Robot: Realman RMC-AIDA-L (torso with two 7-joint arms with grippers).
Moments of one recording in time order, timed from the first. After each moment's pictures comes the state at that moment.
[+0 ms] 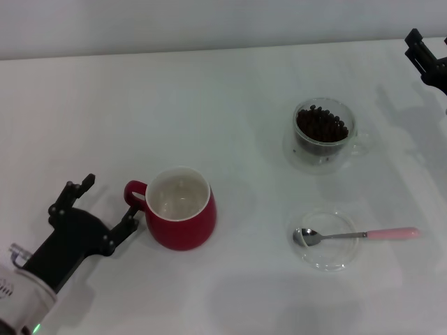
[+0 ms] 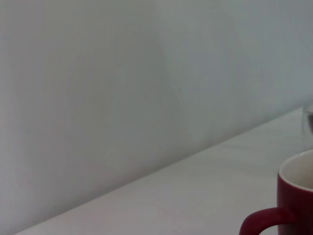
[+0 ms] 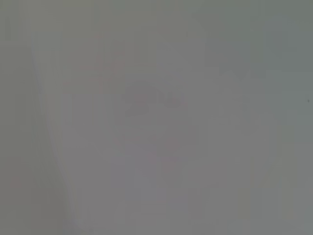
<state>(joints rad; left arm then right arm) -0.29 -2.08 2.79 0.26 -0.82 1.13 0.08 0.47 2.03 -0.88 0.03 -0.54 -1.24 0.53</state>
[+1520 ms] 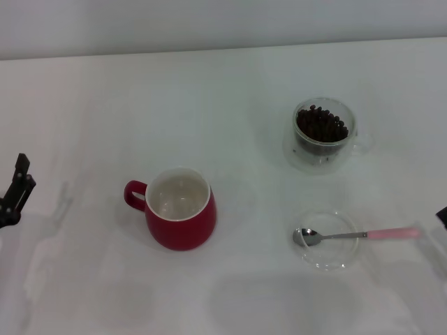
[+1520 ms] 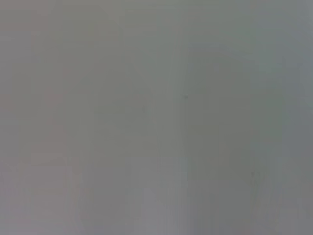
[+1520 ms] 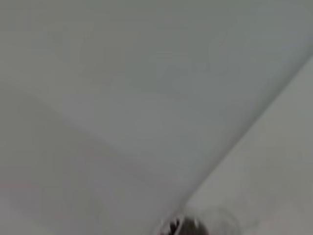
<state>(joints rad) -0.20 -2.09 2.78 0.25 -1.14 1.44 0.03 0.09 2.01 -1.13 0.34 -0.68 -1.76 1.11</state>
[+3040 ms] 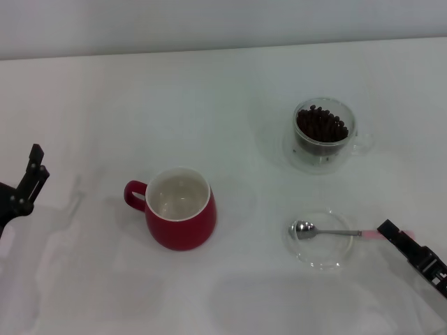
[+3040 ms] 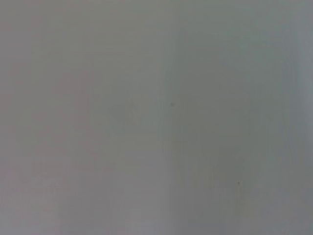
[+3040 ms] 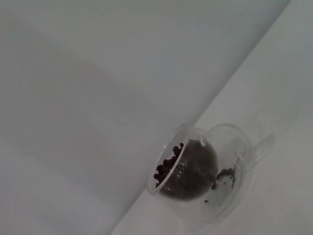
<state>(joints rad) -0.22 -2.09 2.79 0.27 -1.14 1.44 0.03 0.15 2.01 -0.93 0.32 -1.01 -1.57 1.14</state>
